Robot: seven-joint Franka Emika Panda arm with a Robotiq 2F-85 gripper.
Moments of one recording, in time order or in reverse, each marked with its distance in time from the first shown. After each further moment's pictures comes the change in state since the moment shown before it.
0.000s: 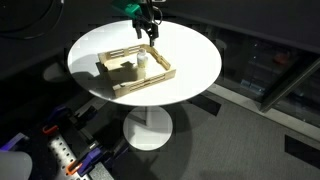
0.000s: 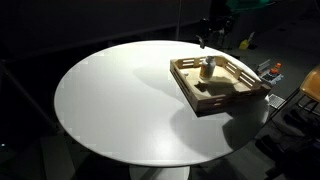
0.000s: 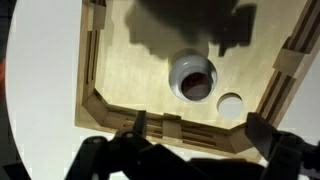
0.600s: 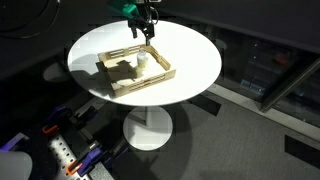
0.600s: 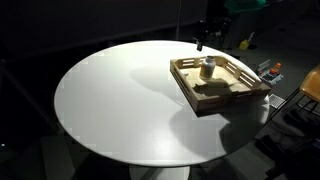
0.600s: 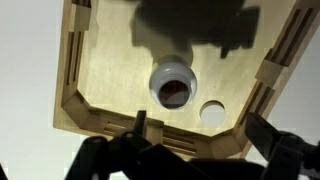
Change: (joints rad) arm 0.000 0.004 0.034 -0.003 0.007 0.002 -0.026
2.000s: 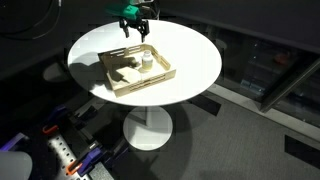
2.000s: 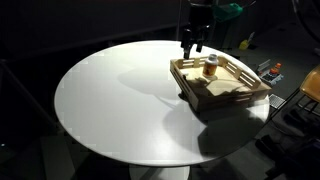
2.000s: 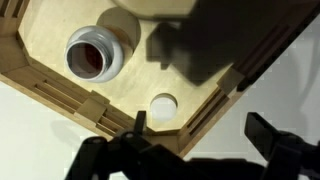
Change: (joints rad) arm 0.035 0.101 0.058 0.106 -0.012 0.004 -0.245
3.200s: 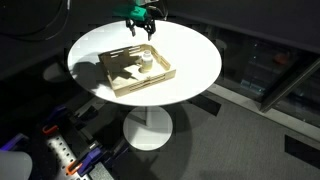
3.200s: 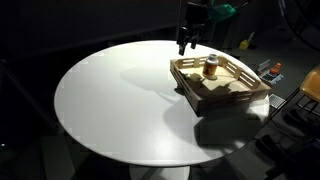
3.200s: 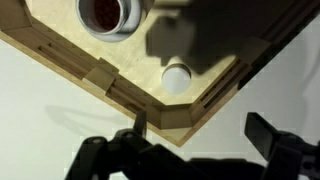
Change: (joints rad) arm -0.021 0.062 -0.001 0.069 -0.003 0.072 -0.055
